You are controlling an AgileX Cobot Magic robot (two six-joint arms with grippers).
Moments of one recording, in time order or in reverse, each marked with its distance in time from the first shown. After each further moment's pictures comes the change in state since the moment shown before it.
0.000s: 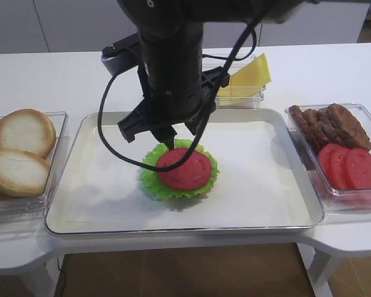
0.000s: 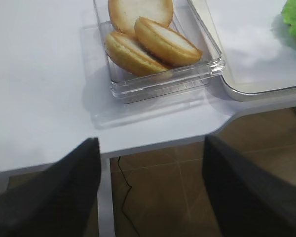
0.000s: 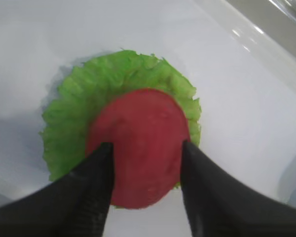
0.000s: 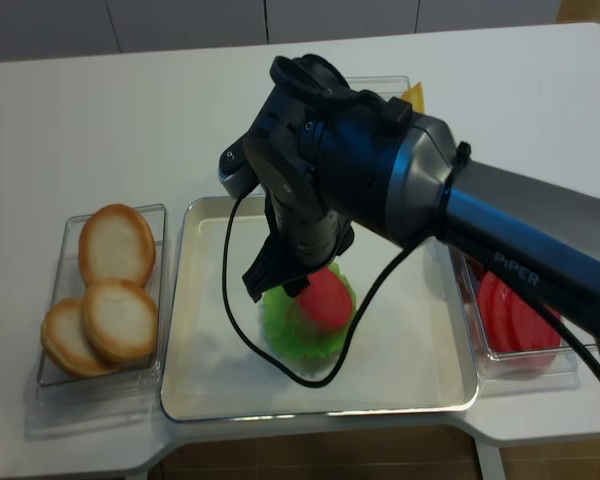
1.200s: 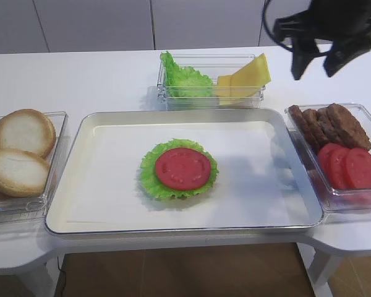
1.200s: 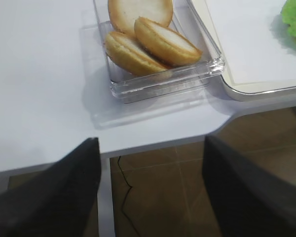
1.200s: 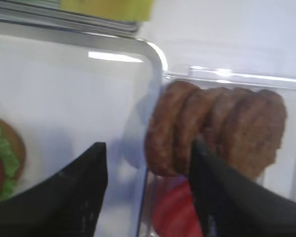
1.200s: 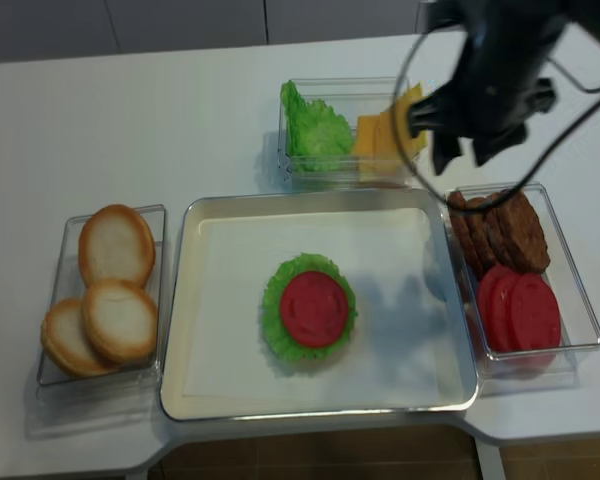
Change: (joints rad) left arm 0.000 0.000 0.000 0.000 0.000 0.000; right arm -0.559 -0.207 0.066 0.242 0.028 -0.173
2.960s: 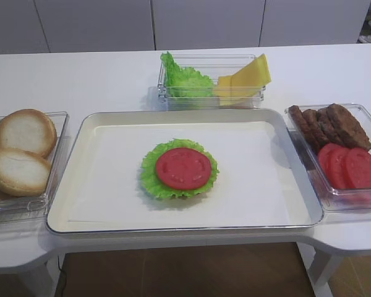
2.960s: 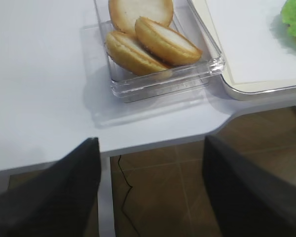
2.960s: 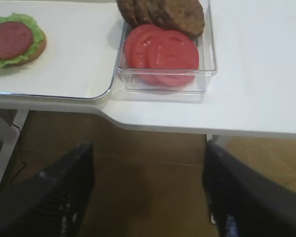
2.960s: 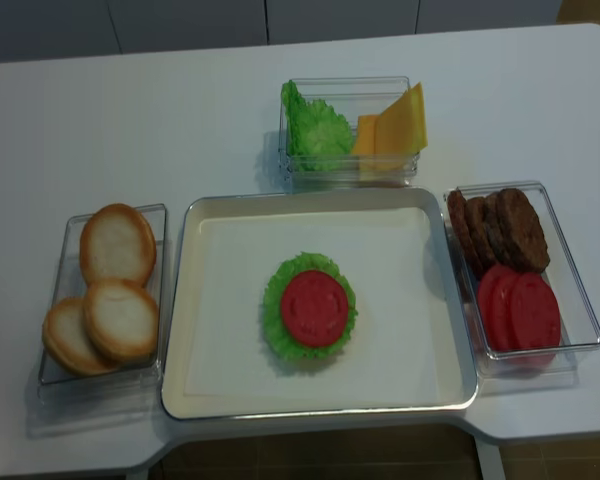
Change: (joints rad) left arm 0.000 0.000 0.000 0.000 0.000 0.000; right arm -0.255 -1.657 0.984 0.156 0.068 -0.201
